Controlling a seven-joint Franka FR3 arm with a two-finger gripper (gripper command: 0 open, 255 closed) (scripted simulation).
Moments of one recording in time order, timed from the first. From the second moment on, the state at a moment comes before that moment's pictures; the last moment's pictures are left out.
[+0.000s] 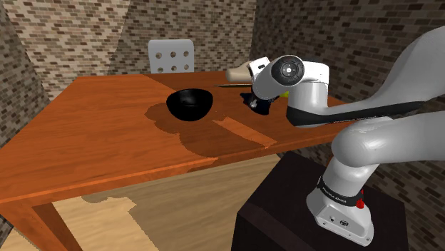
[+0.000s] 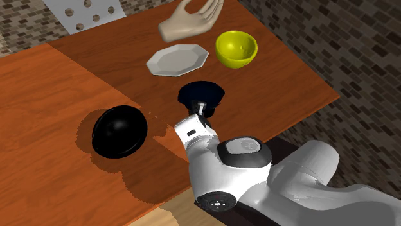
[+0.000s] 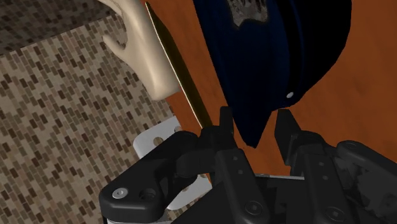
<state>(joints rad) -0.29 -0.95 0.58 -2.91 -0.71 2.51 0.36</state>
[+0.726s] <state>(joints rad) -0.24 -0.99 0.49 -2.82 -0.66 2.40 0.22</state>
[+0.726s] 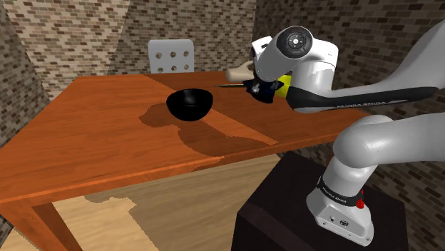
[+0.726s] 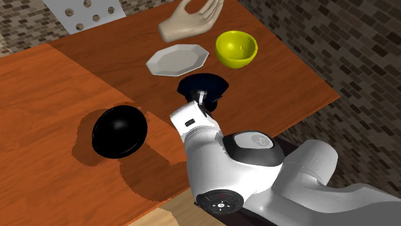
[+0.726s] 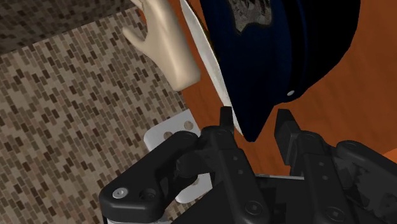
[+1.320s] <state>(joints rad) -0.22 -1.00 0.44 -2.73 -0.63 2.32 0.12</state>
